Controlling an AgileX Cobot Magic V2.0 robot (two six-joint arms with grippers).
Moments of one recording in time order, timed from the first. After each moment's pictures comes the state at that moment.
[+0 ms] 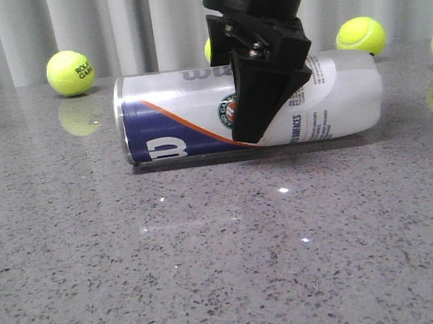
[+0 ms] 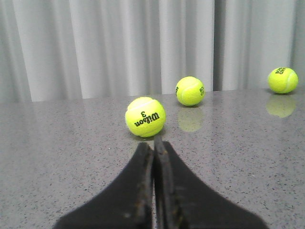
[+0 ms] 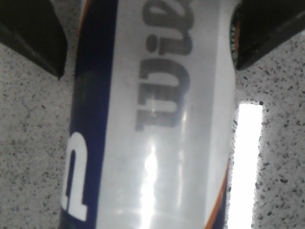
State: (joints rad) left arm -0.08 0.00 0.00 0.07 0.01 -0.01; right arm 0.50 1.82 -1.54 0.28 1.02 -1.23
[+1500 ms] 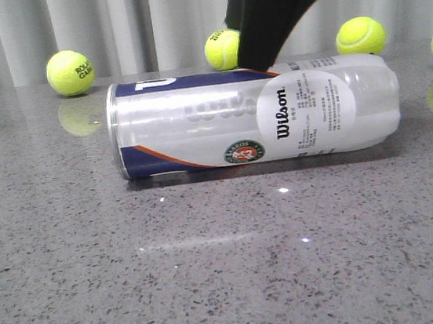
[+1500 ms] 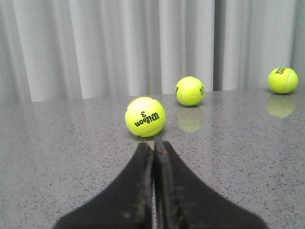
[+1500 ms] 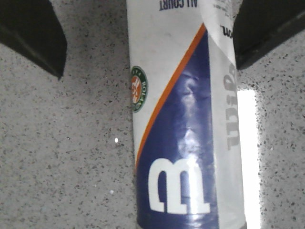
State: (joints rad) left arm -0.08 0.00 0.00 0.07 0.01 -0.01; right arm 0.50 1.68 -1.58 0.24 1.14 -1.02
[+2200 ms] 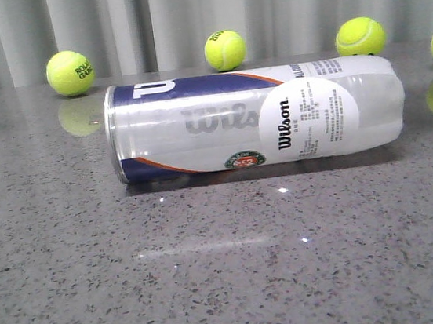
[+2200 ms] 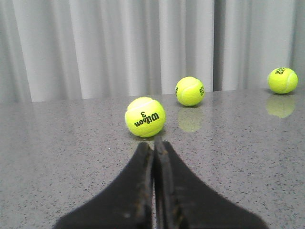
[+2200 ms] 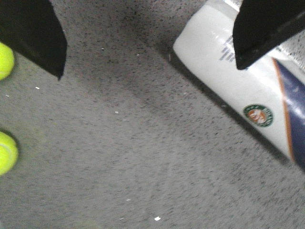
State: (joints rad) left arm -0.08 0.00 0.00 0.07 0.01 -0.01; right arm 0.36 1.41 -1.58 0.03 1.11 -0.29
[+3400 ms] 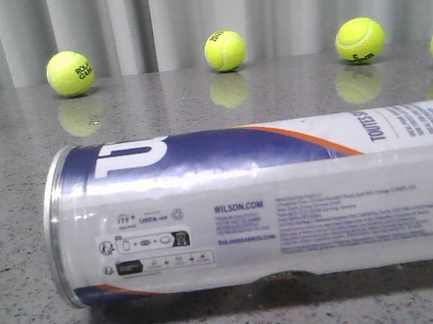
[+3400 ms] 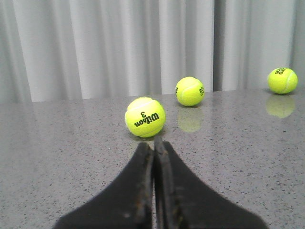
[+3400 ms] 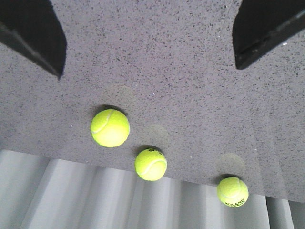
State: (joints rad) left arm -0.08 0.00 0.00 0.07 0.01 -0.01; right arm 0.03 0.43 -0.47 0.03 0.34 -0.12
